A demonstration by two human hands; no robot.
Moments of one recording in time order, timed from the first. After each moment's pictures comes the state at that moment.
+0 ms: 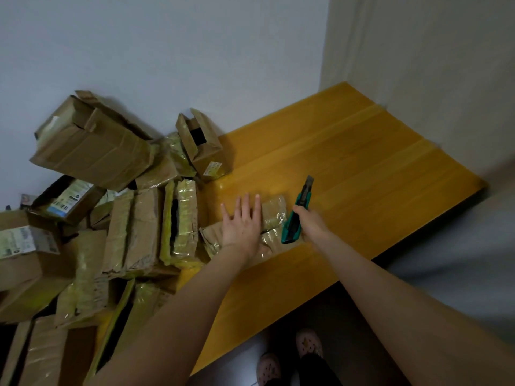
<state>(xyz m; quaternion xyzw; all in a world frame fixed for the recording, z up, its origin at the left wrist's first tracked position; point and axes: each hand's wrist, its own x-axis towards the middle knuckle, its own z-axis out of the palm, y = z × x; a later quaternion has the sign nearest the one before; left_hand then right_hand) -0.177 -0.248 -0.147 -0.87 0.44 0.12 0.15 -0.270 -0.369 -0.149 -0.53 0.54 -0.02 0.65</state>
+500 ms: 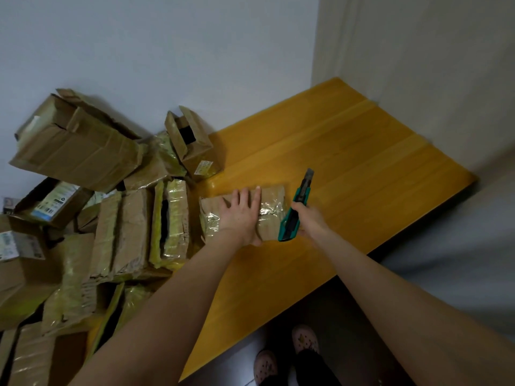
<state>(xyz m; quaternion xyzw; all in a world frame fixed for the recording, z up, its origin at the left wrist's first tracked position) -0.163 -0.274 -0.143 -0.85 0.47 0.15 0.17 -0.277 -0.380 -0.151 -0.51 0.54 -0.04 0.67</state>
